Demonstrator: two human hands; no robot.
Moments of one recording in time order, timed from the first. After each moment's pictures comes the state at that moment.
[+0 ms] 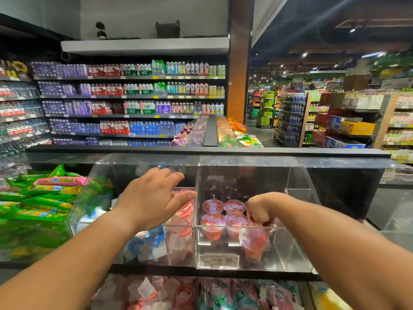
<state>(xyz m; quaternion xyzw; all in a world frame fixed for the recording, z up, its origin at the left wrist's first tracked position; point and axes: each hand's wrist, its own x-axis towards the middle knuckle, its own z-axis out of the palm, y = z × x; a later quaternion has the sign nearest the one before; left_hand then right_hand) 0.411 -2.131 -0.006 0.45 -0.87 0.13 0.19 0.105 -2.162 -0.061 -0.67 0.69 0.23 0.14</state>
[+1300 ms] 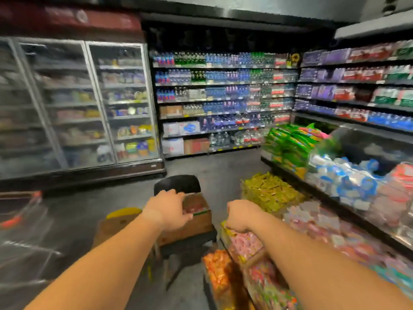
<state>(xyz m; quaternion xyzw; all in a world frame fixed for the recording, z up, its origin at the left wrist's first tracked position) 0.618 -1.642 -0.093 0.91 -0.41 -0.01 -0.02 0.488 -1.814 -0.103 -0.97 0.24 0.09 0.04</state>
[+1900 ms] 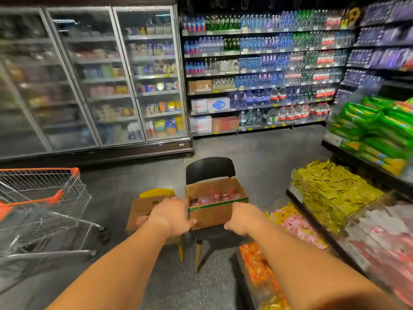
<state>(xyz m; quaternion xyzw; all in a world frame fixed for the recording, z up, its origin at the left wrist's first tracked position) 0.781 -1.583 -0.197 0.94 -0.33 -0.09 -0.01 0.671 -1.768 -0.211 -0.94 0.27 0.11 0.16</state>
